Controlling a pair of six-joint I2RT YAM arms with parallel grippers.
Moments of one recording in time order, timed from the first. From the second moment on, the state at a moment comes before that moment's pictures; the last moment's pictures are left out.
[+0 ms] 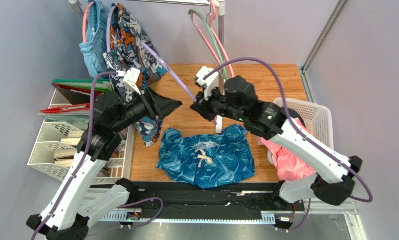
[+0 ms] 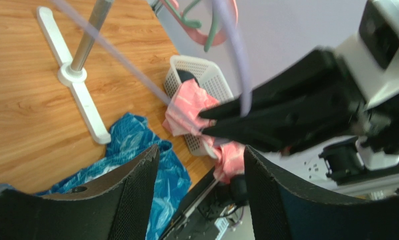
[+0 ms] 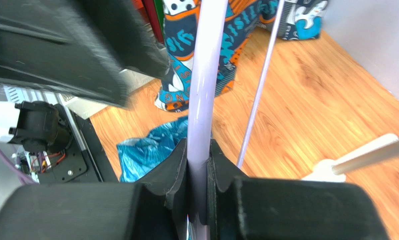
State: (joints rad) left arm -0.46 0.88 1.18 -0.33 0.40 -0.76; right arm 0.97 1.37 1.62 -0.54 -0.03 -0.01
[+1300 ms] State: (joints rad) left arm -0.51 0.80 1.18 -1.06 0.73 0.98; right arm 0.88 1.03 1.48 -1.28 -0.55 -0.50
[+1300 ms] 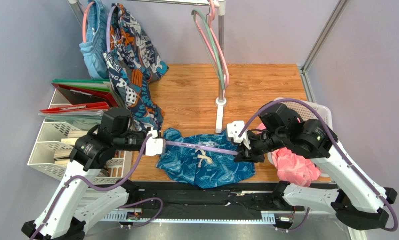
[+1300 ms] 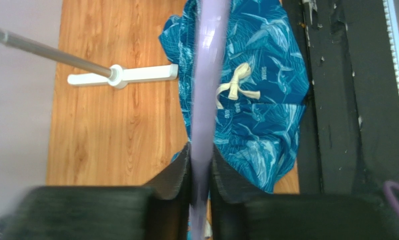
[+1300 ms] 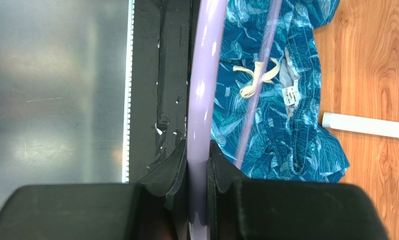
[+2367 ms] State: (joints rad) left arm -0.34 1.08 1.09 -0.87 0.82 0.52; right arm 0.84 1.21 1.45 -1.05 -0.41 -0.63
